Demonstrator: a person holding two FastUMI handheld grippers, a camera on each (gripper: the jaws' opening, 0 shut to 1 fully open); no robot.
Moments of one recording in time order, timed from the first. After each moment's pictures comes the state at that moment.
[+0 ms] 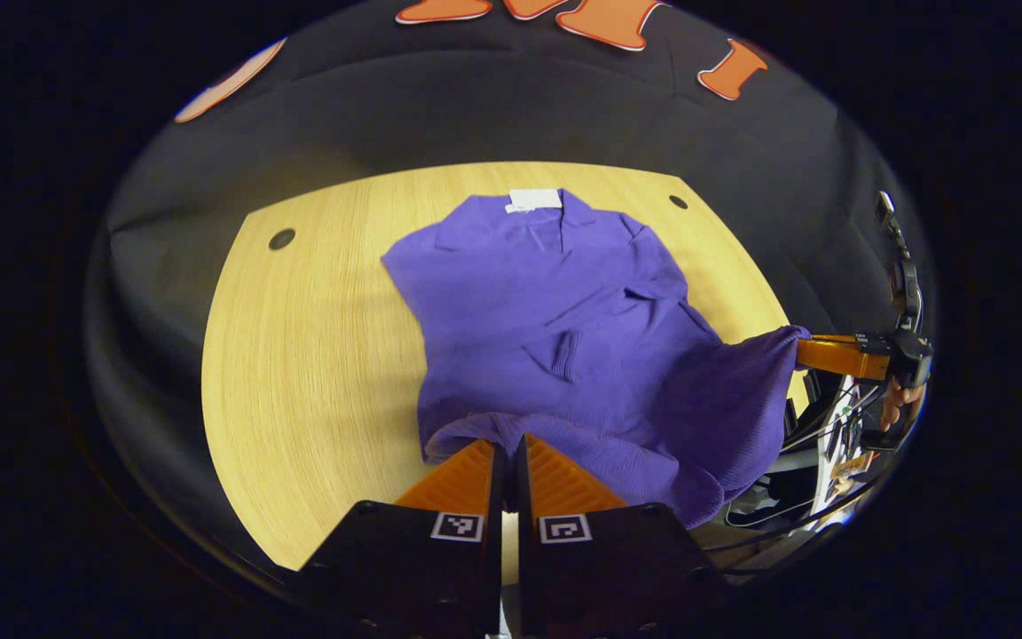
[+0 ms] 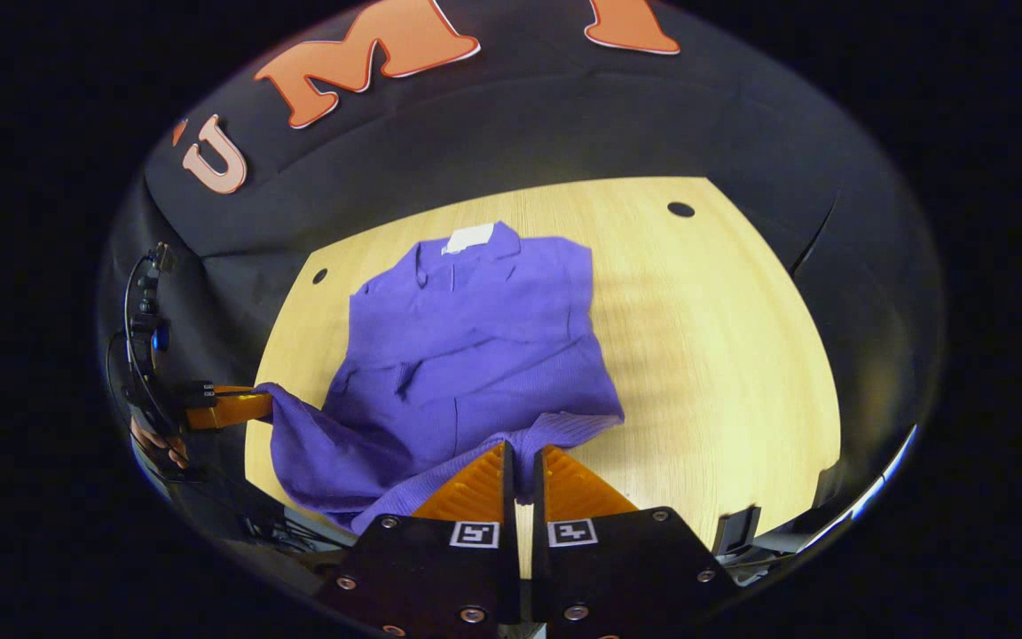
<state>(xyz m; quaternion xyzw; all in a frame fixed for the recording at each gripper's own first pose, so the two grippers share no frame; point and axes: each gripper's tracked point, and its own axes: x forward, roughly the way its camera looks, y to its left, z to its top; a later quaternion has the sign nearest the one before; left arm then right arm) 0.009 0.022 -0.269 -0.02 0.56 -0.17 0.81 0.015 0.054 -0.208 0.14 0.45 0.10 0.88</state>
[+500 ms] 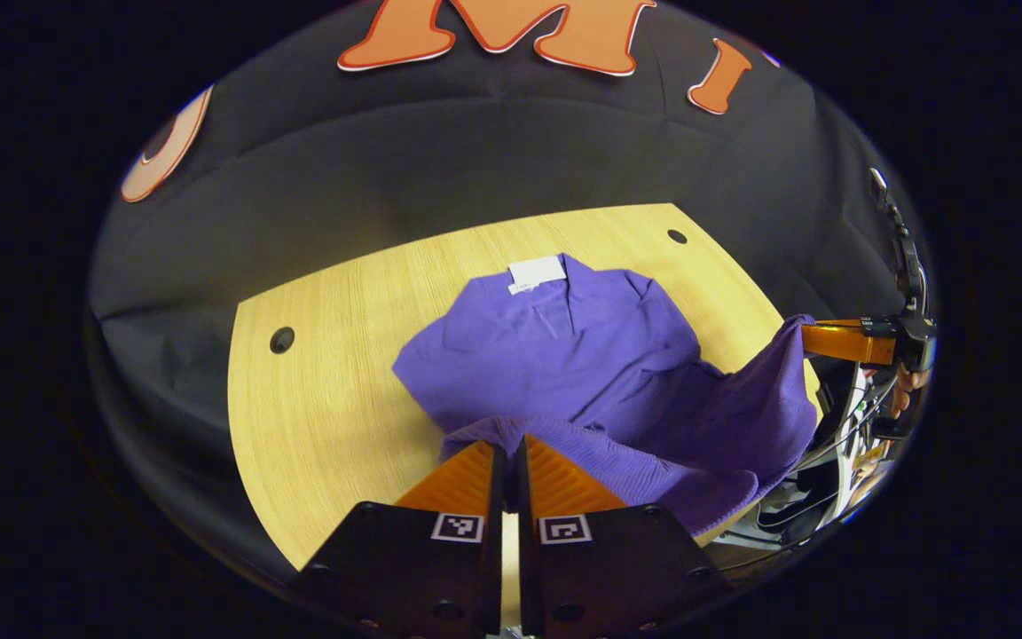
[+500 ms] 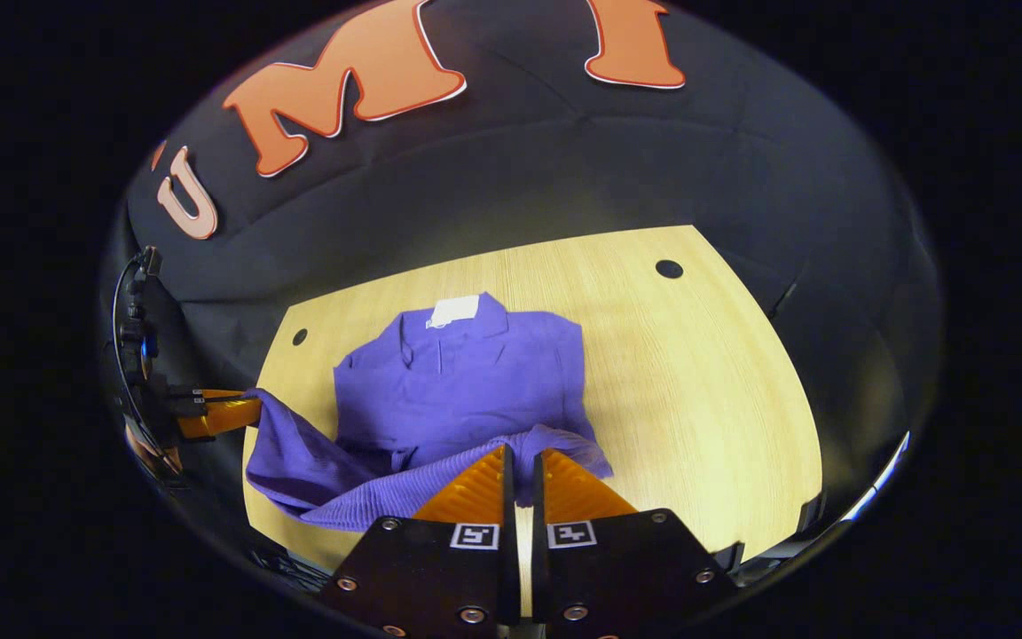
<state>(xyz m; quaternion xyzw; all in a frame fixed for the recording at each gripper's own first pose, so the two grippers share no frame) 0.130 0.016 -0.238 0.03 0.52 -0.18 0.84 0.109 0.049 -0.173 0.14 0.41 0.07 0.90</state>
